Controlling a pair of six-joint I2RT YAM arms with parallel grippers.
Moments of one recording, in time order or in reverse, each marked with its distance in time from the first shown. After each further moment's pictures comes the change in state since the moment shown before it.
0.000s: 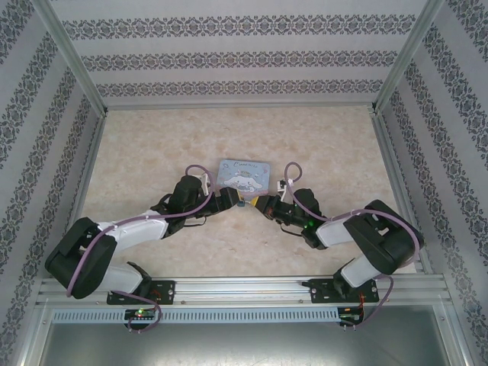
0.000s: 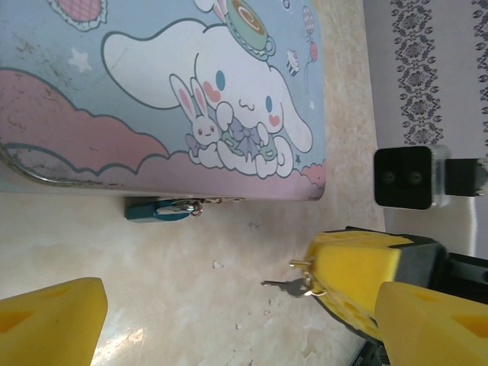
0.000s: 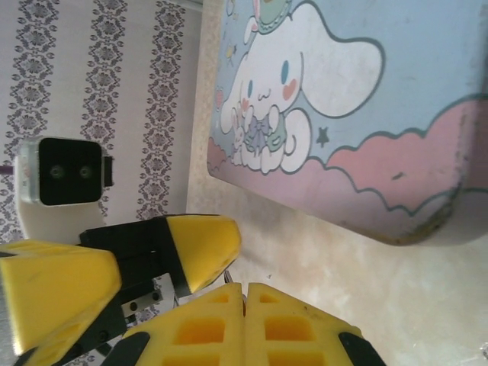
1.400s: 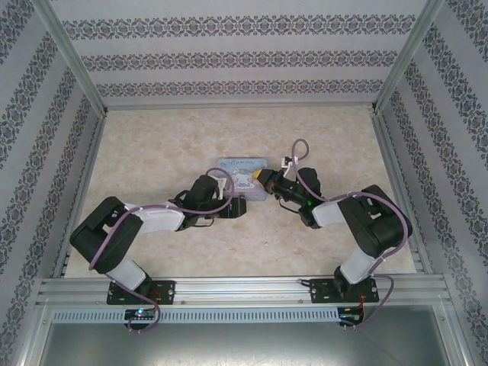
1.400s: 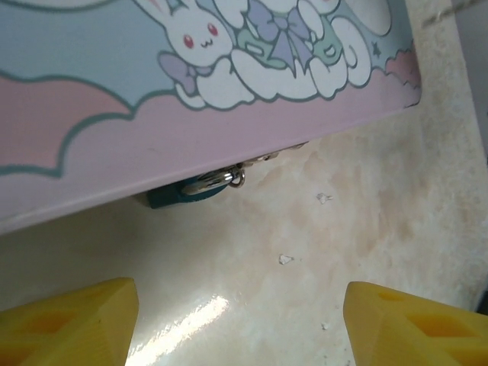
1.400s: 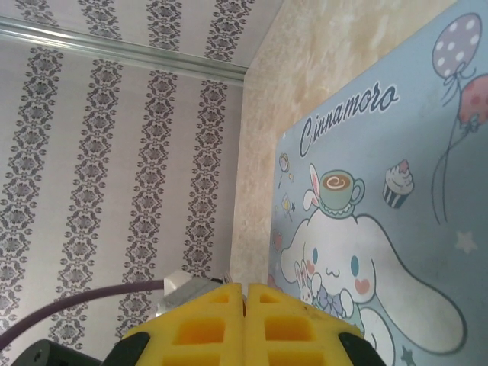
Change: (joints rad) left arm -0.060 0.240 0.108 -0.040 -0.016 0.291; right arm -0.137 0.129 0.211 0.058 -0.047 0.090
